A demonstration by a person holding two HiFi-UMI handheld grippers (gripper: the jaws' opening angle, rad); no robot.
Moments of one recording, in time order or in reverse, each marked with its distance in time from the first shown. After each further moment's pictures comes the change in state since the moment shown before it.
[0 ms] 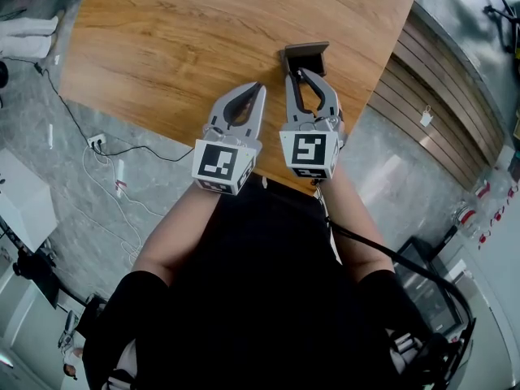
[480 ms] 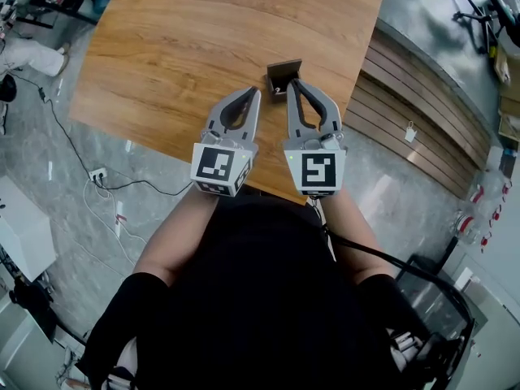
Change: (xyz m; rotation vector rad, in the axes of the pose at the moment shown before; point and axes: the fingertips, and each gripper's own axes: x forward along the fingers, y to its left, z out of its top) left arm -0.026 -0.032 0.078 0.079 -0.150 -0.024; right arm -0.092 -0.035 0.105 0.027 -0.273 -0.091
